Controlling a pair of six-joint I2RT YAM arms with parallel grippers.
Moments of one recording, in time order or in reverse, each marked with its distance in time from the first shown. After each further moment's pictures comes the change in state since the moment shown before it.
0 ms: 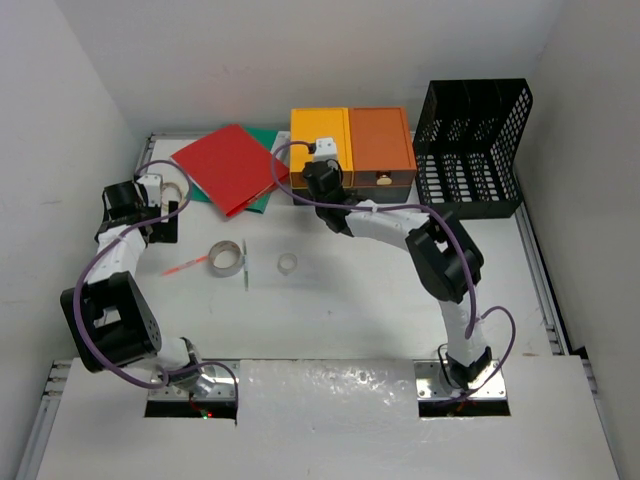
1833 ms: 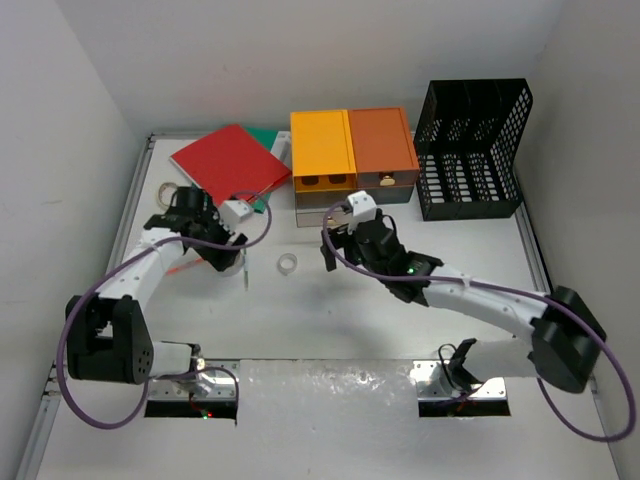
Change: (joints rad) left arm -0.426 -0.092 -0.002 -0.336 0.273 0.295; right arm 0.163 -0.769 -0.691 -0.121 -0.276 0.061
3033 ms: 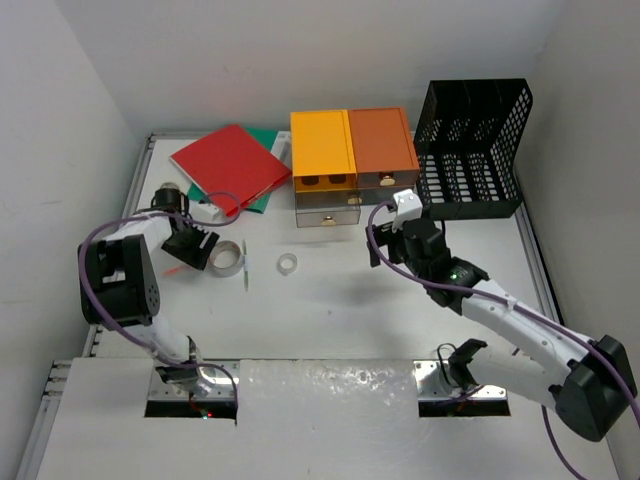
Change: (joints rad) left arm 0.235 0.309 0.039 0.068 -0.130 0.007; right arm -0.224 -0.284 -0.128 -0.159 -0.023 -0.167
